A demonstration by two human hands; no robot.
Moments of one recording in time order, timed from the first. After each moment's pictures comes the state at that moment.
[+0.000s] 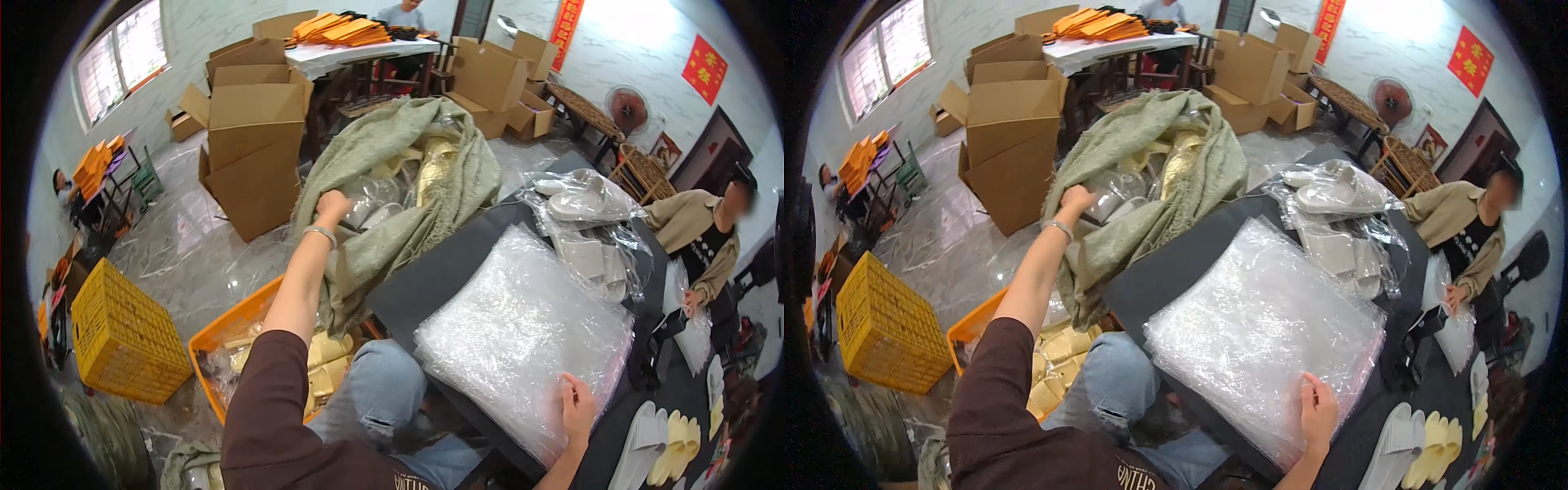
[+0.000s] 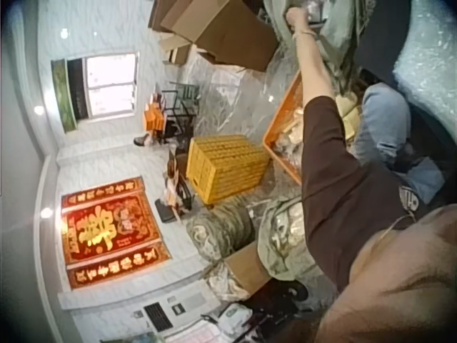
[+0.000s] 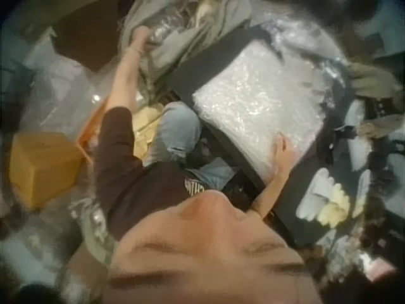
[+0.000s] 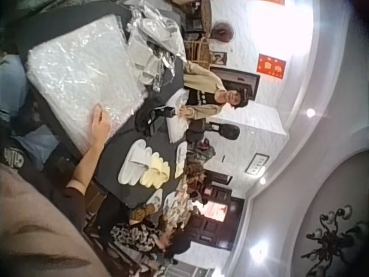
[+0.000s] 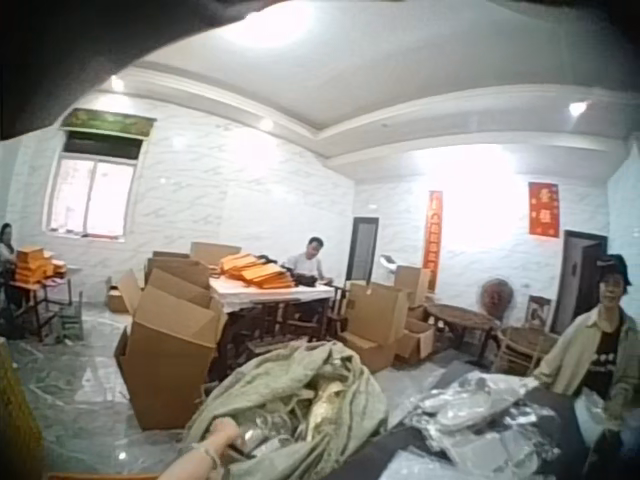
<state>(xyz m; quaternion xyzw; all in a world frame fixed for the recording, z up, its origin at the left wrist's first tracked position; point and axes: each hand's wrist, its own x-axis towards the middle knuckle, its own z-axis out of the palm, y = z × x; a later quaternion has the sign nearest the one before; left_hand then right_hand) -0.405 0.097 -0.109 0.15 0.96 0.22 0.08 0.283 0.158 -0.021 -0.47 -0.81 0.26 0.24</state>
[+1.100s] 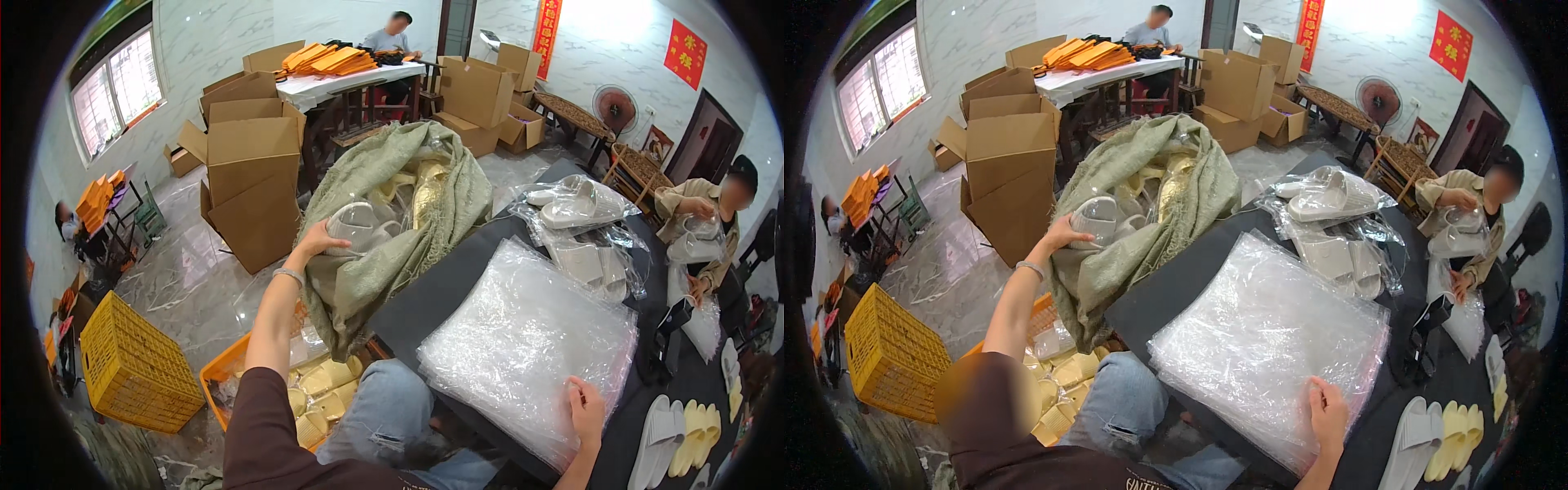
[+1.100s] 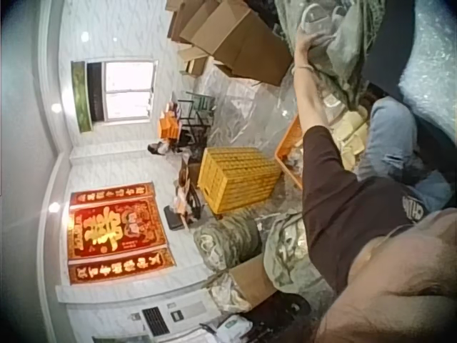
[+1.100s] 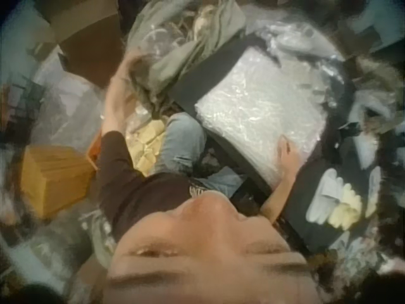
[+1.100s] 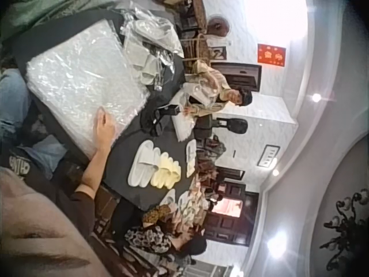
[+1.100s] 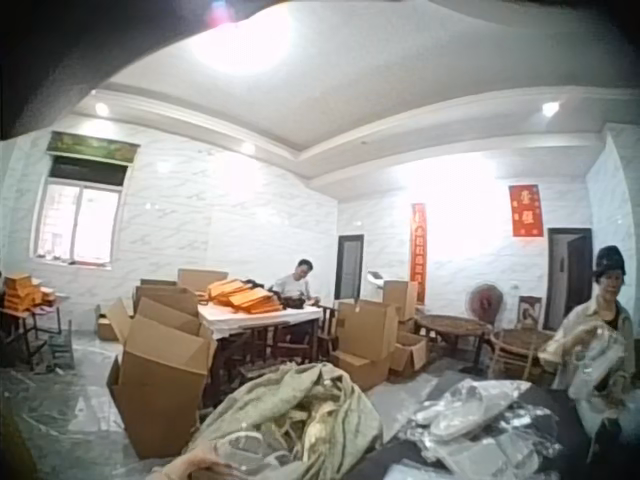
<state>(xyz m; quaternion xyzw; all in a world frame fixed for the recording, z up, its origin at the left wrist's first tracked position) -0.394 0.026 -0.075 0.38 0.79 0.44 0.17 0.286 0.160 -0.021 -0.47 -0.80 0.26 0.26</state>
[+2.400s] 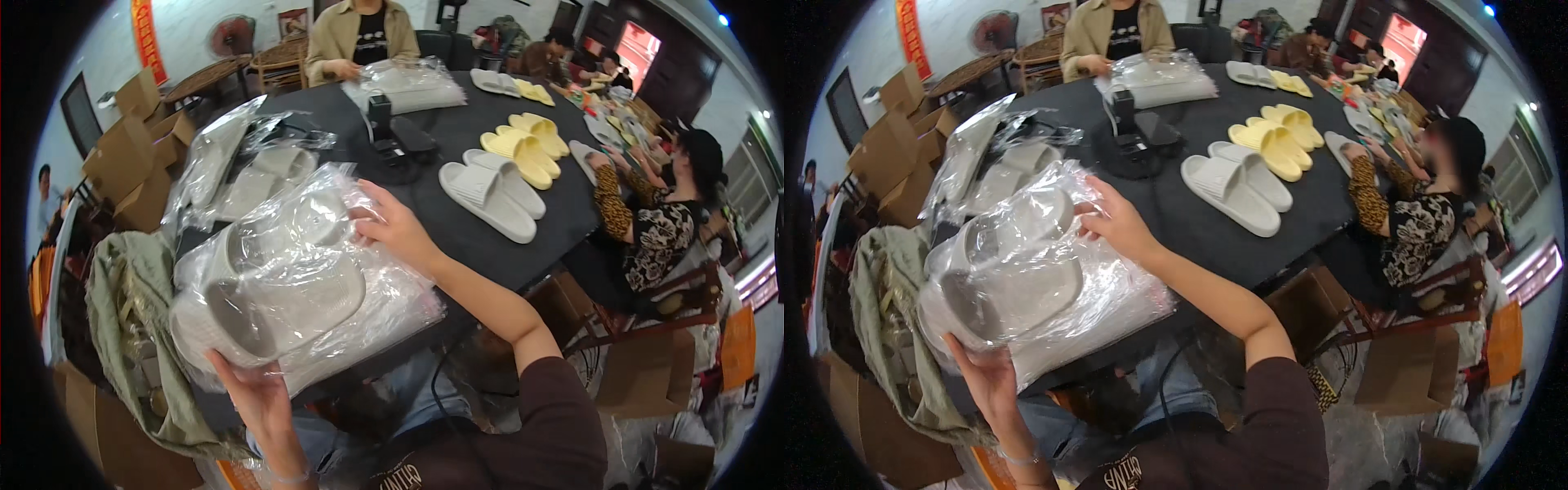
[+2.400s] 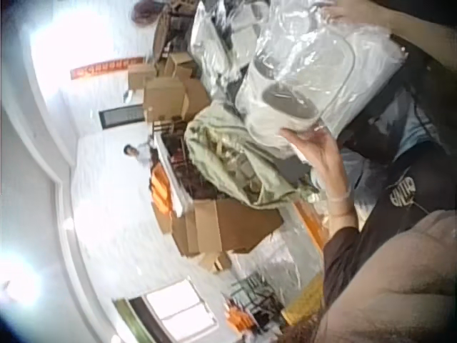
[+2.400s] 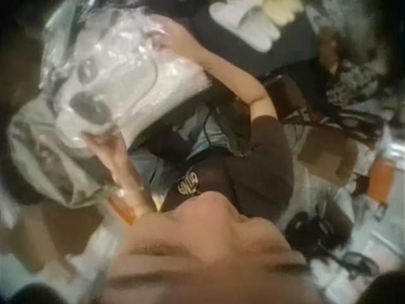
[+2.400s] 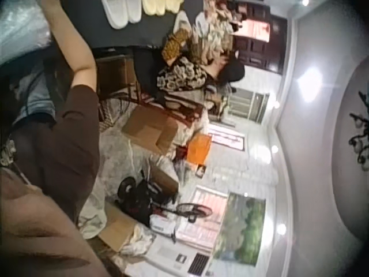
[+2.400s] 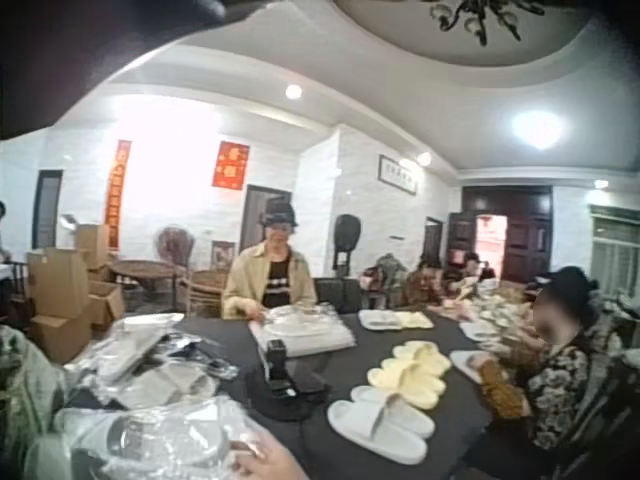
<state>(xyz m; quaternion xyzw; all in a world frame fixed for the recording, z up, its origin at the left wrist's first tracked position) 0.039 0.041 0.043 0.07 0.26 0.74 0.62 0.315 0.165 0.050 -0.37 -0.55 0.52 0.54</state>
